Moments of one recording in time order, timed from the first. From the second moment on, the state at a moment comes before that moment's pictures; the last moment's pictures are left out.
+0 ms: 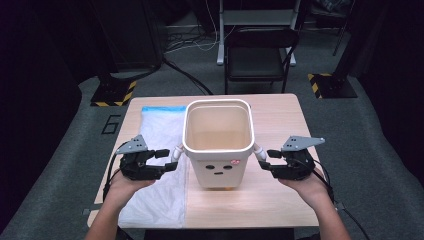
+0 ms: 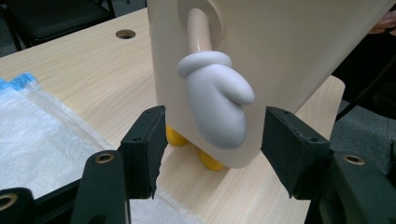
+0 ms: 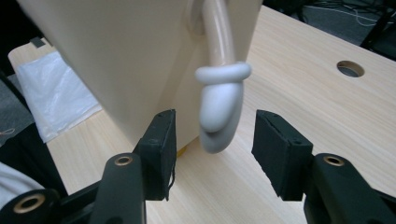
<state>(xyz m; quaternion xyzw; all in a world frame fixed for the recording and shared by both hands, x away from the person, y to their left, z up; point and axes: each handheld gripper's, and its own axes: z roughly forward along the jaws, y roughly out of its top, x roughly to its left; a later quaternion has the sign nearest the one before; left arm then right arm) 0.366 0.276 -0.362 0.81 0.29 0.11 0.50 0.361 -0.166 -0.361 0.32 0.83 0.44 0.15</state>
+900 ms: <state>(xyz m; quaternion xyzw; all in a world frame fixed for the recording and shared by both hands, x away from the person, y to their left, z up) 0.384 0.265 -0.290 0.83 0.24 0.11 0.49 0.363 -0.157 -0.312 0.24 0.86 0.42 0.14</state>
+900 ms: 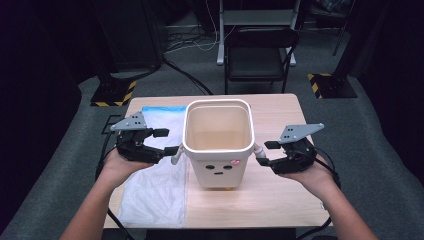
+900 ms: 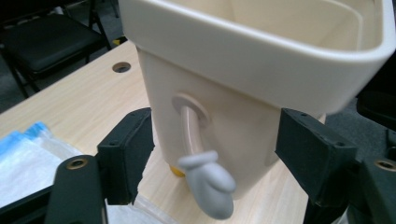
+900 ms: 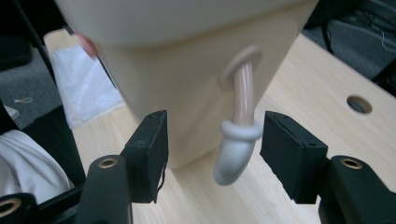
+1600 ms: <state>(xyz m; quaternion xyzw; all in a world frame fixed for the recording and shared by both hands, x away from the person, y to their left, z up) 0.439 0.255 -0.253 0.82 0.24 0.11 0.50 0.365 -0.154 -0.248 0.19 0.86 0.45 0.13</state>
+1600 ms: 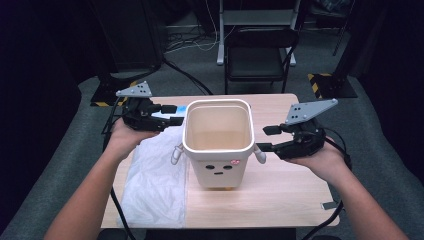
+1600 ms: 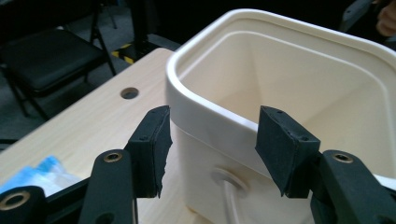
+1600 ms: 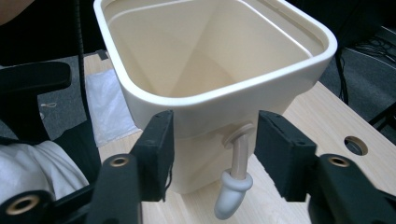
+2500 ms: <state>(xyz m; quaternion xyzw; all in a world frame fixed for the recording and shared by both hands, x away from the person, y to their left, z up) 0.470 0.222 -0.241 0.84 0.22 0.11 0.48 0.365 -0.114 -0.232 0.12 0.88 0.45 0.13</state>
